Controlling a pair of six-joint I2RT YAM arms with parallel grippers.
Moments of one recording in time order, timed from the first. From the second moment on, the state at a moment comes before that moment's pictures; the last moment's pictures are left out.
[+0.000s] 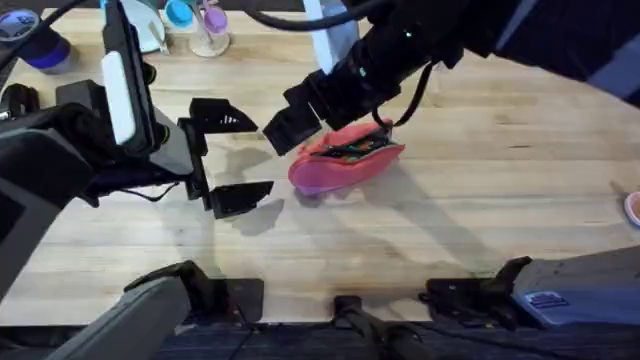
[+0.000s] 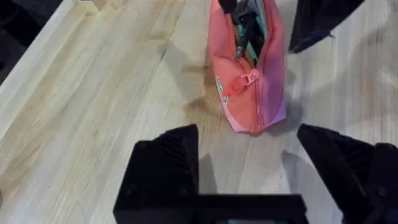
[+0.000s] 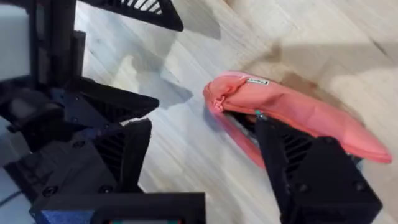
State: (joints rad) left arm 0.35 1.17 0.66 -0.93 1.09 1.64; right arm 0.74 1.63 1.53 -1.04 -0.29 0.14
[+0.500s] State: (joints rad) left arm 0.35 1.17 0.66 -0.93 1.09 1.64; right arm 0.74 1.63 1.53 -1.05 -0.29 0.43
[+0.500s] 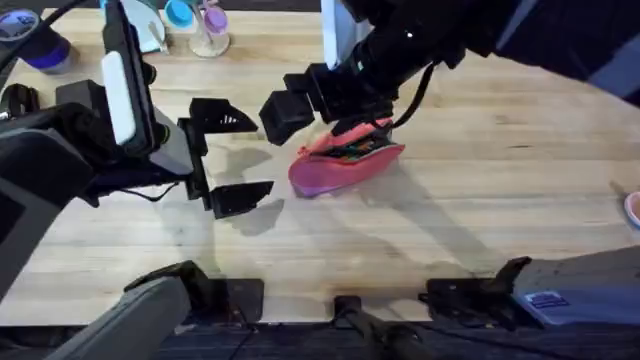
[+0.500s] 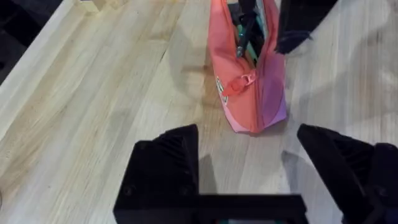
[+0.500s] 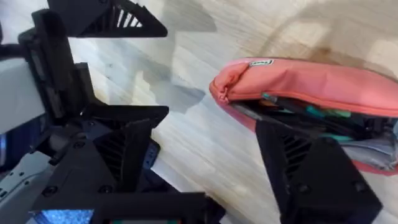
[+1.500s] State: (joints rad) left arm 0.35 1.17 0.66 -0.93 1.09 1.64; right arm 0.75 1.66 1.53 -1.04 -0.21 0.37
